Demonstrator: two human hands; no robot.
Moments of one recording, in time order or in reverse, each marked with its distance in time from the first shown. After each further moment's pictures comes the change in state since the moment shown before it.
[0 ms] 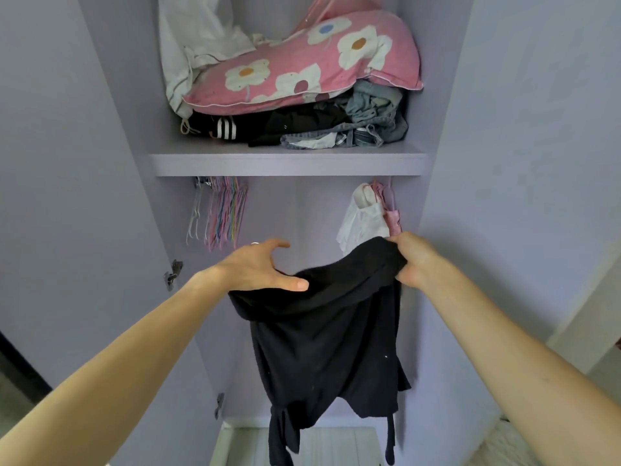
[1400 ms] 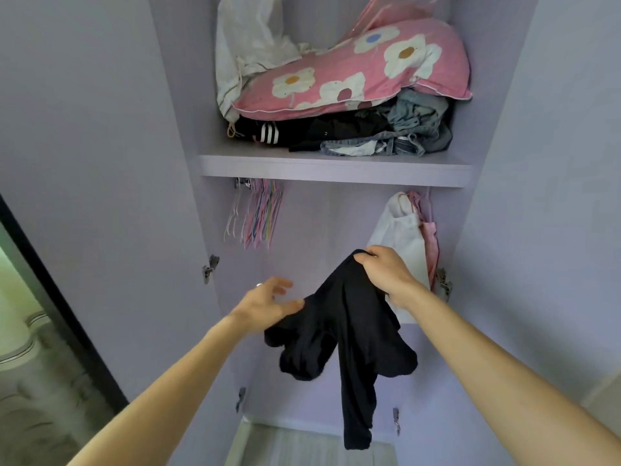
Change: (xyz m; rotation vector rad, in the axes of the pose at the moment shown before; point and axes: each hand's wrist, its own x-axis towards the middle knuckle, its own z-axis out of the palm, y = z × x) left_hand -0.022 -0.063 0.057 -0.409 0.149 -0.221; right_hand -0.002 0.043 0.069 -0.794 -0.154 -0.414
